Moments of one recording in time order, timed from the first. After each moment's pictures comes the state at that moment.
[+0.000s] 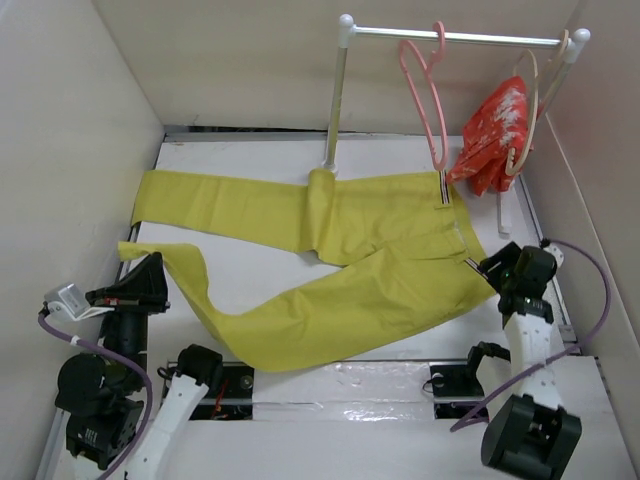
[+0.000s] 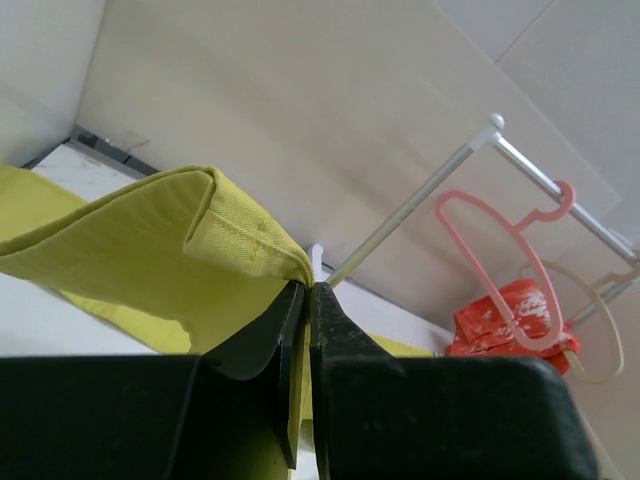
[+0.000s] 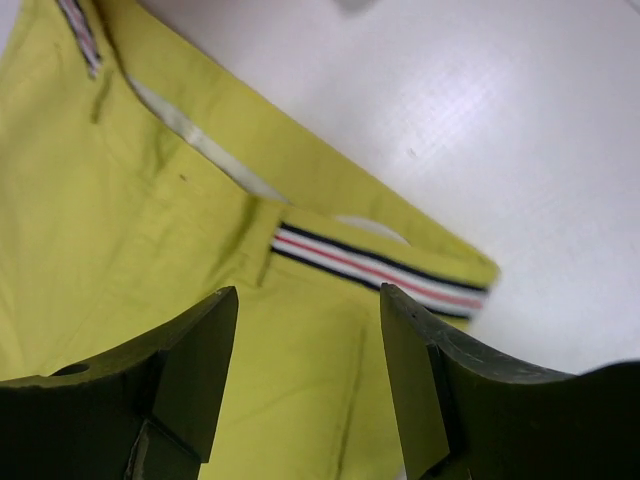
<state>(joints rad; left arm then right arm) -0.36 0.07 0.91 -0.58 -0.41 -0.52 -0.36 0.81 0.42 -0.22 -0.05 0.53</state>
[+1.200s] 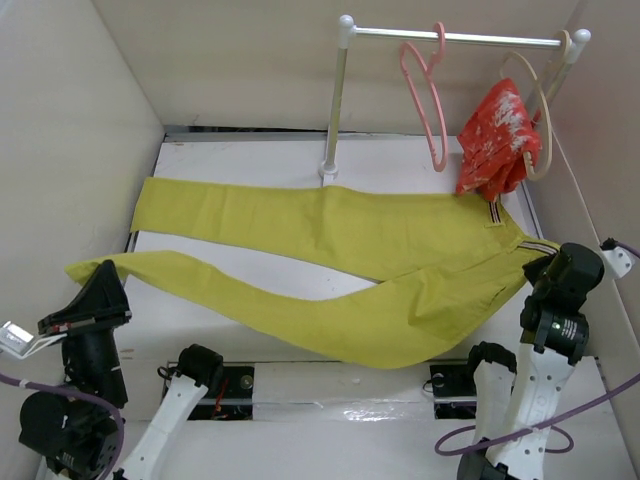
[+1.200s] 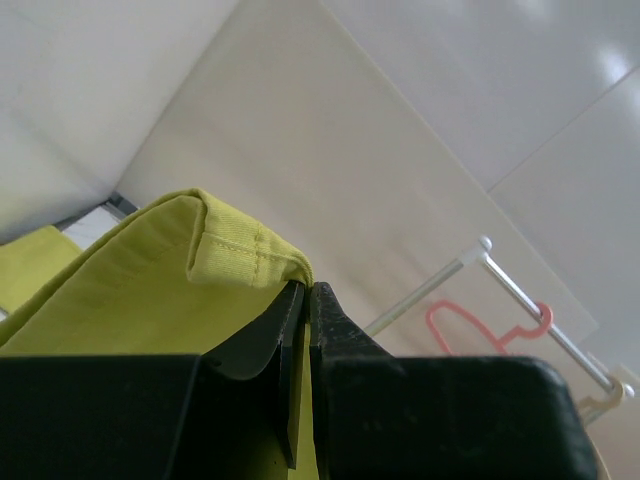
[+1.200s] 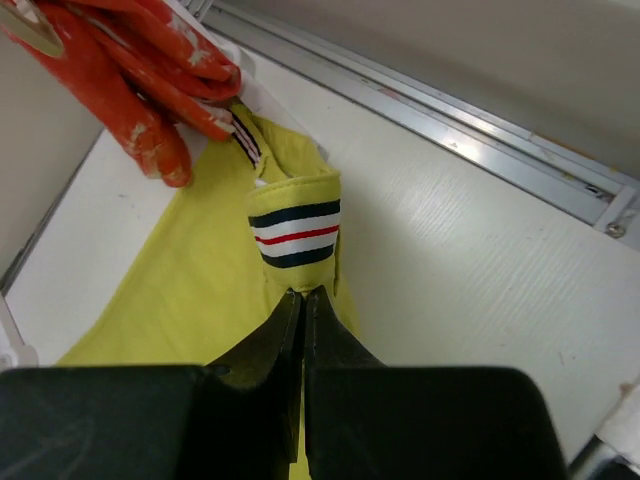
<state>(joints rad) -0.43 0.03 0.98 -0.51 -0.65 -0.52 -0.43 0.51 0.83 -0.74 0.24 0.60</state>
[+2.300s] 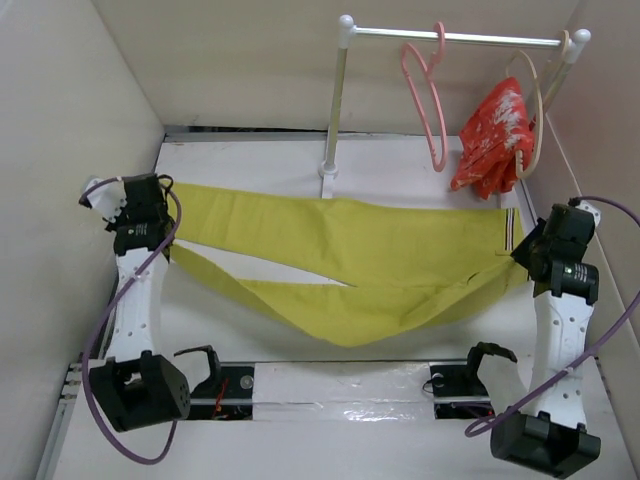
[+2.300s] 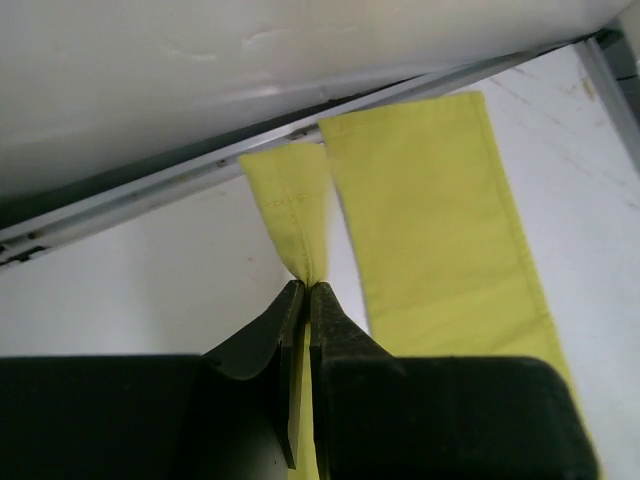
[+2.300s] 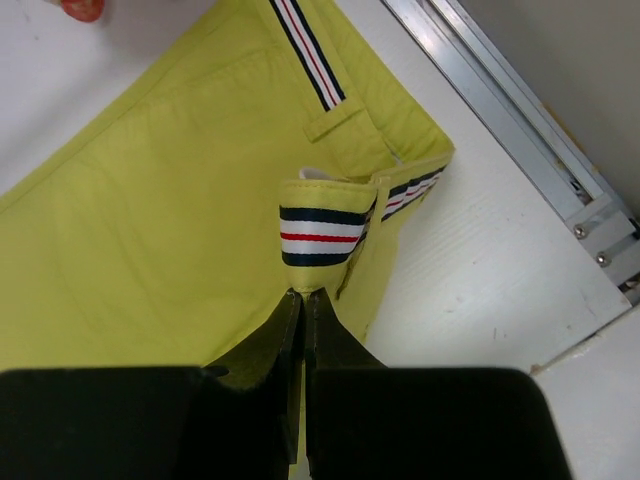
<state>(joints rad) 0.15 1.09 1.01 -0.60 -0.70 -0.72 -0.31 0.82 1.00 -0.88 0.18 0.35</state>
